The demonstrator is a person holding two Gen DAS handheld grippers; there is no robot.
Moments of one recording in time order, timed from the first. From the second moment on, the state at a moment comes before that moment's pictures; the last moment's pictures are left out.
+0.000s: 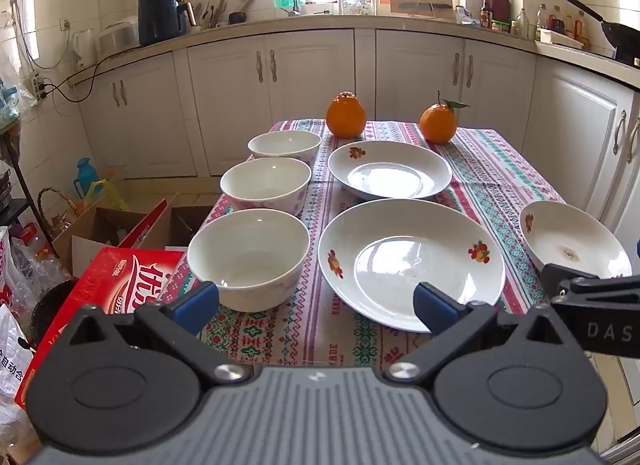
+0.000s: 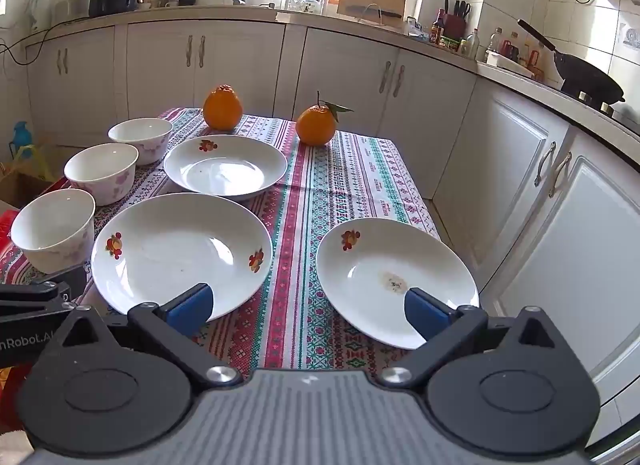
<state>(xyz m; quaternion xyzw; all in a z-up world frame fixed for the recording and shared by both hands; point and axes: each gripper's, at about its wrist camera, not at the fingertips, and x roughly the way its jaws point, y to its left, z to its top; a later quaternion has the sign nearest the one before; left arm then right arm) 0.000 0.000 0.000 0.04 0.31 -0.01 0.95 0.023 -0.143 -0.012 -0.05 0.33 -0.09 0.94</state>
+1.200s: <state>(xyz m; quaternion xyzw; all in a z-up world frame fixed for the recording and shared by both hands) -0.001 0.003 0.001 0.04 0.31 -0.01 0.95 0.018 -0.142 -0.009 -0.06 0.32 -0.09 0.94</state>
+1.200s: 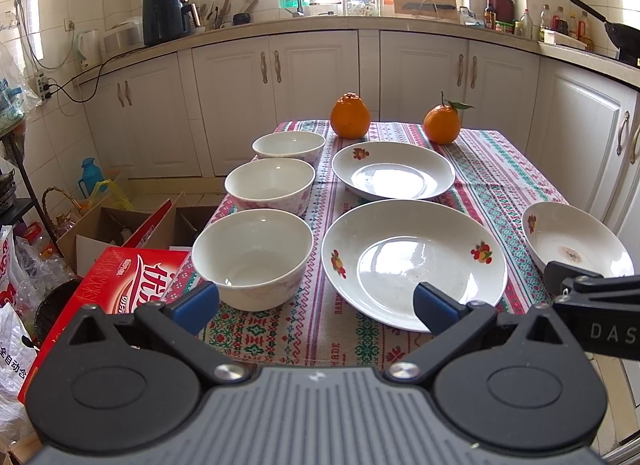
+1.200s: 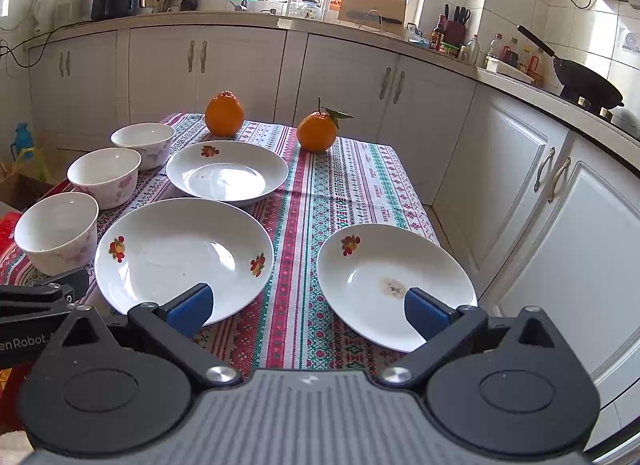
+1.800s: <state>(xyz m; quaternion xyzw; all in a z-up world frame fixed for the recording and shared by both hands) 0.000 0.003 0.002 0.03 0.31 -0.01 0.95 0.019 -0.141 -0.009 -0.06 0.31 -0.09 0.94</state>
